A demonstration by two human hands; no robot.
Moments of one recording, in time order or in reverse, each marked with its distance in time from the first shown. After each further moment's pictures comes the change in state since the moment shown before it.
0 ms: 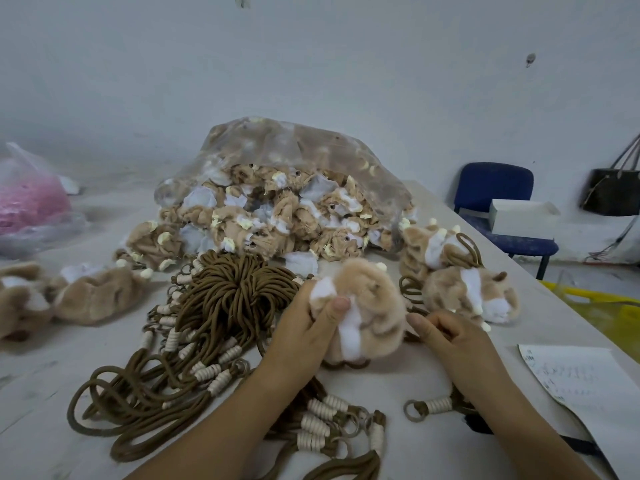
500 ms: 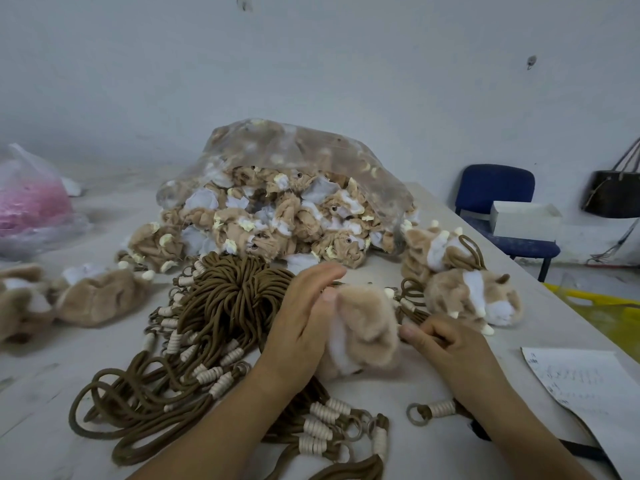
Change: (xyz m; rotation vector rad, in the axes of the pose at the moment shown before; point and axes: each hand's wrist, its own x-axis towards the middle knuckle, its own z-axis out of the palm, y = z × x) left_hand 0.001 0.010 -0.007 0.206 0.010 0.250; right_hand -0.003 -0.006 0.005 -0.048 -0.023 -0.074
